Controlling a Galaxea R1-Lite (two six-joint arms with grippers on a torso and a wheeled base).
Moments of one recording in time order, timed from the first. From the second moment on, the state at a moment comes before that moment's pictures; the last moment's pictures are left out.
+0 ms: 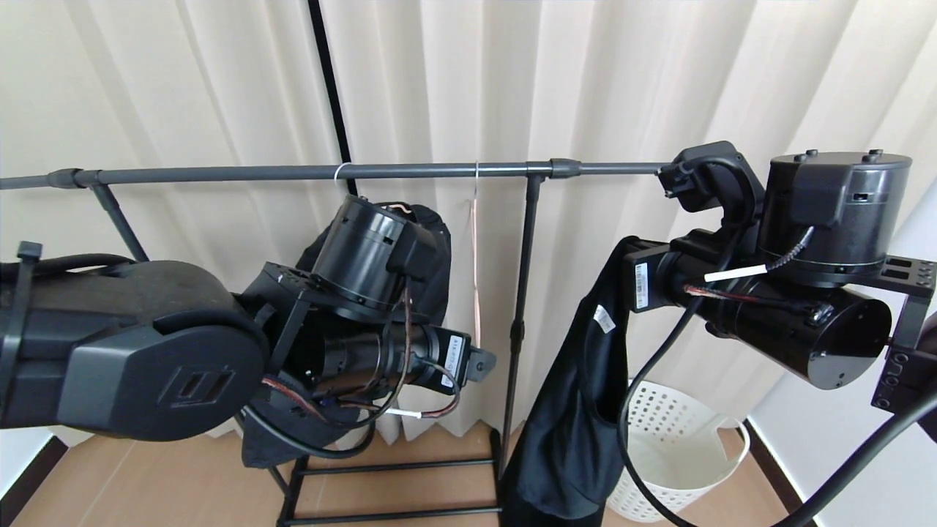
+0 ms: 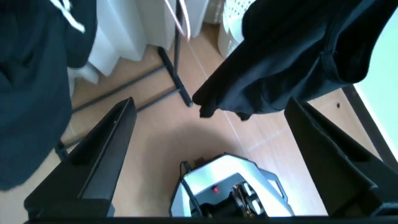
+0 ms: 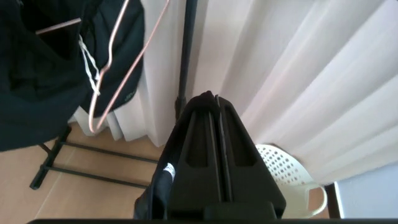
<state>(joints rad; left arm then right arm) -0.75 1.77 -1.16 0.07 0.17 -0.23 0.64 1.62 -0.94 -0.45 -0.48 0.00</state>
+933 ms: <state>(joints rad) -0.69 2.10 -1.59 0.03 0.32 -0.21 0.64 1.61 -0.94 -0.45 -0.49 0.00</state>
